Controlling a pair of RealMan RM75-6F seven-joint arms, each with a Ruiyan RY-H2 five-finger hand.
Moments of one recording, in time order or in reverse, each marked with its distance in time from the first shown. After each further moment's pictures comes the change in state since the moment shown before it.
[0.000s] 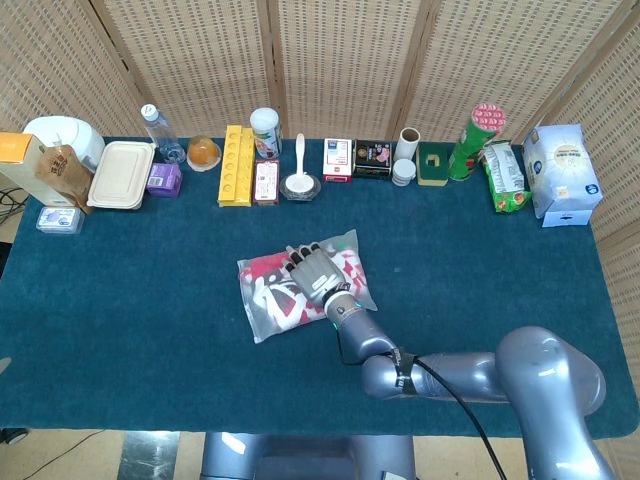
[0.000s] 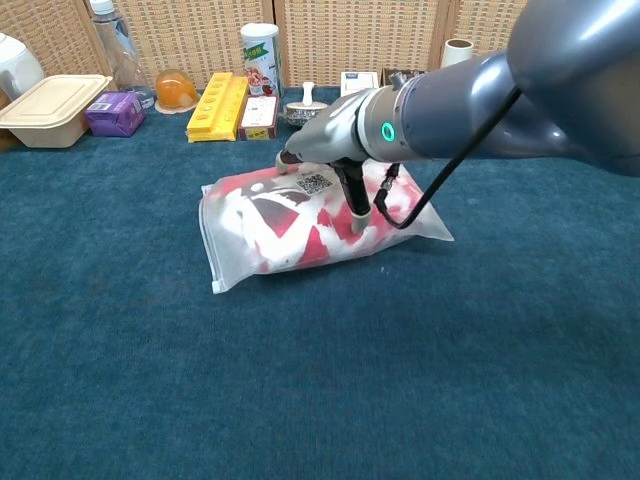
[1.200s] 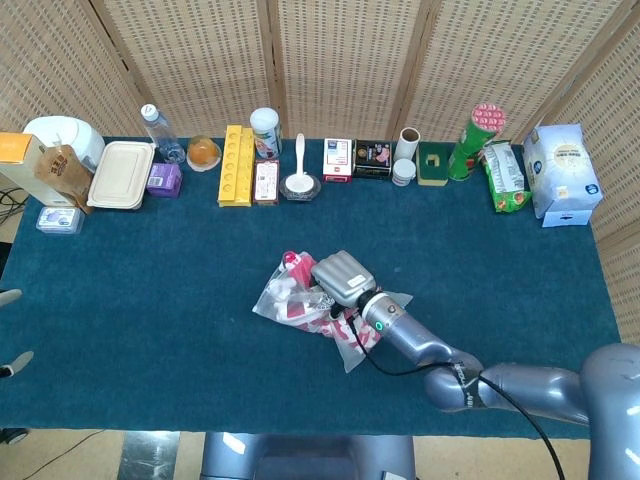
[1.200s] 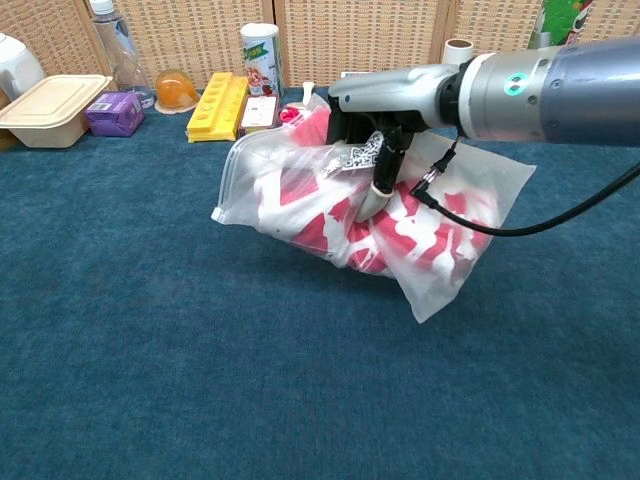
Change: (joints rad) left arm -0.045 0.051 0.000 -0.118 0.094 -0.002 0.132; right arm -0.328 0.189 0.031 -0.120 -0.750 -0.064 0.874
